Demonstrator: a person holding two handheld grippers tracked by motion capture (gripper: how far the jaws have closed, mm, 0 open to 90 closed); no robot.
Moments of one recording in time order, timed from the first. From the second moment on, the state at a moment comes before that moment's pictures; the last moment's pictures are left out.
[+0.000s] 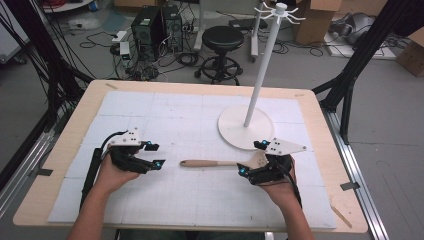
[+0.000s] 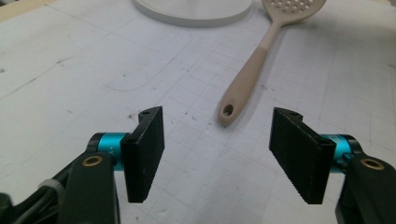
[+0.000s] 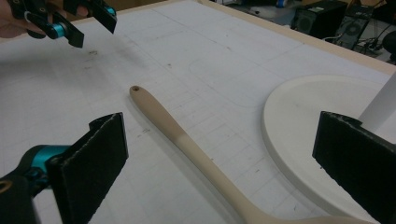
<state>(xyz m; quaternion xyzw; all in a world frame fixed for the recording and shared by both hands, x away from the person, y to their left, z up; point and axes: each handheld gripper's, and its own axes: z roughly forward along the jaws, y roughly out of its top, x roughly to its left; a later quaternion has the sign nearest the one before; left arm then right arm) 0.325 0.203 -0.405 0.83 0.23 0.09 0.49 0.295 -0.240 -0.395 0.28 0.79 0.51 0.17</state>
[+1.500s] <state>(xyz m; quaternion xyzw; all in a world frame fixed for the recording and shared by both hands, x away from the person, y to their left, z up) 0.313 0.231 -0.388 0.77 0.29 0.15 0.55 0.301 -0.239 -0.396 0.29 0.79 0.52 0.16</state>
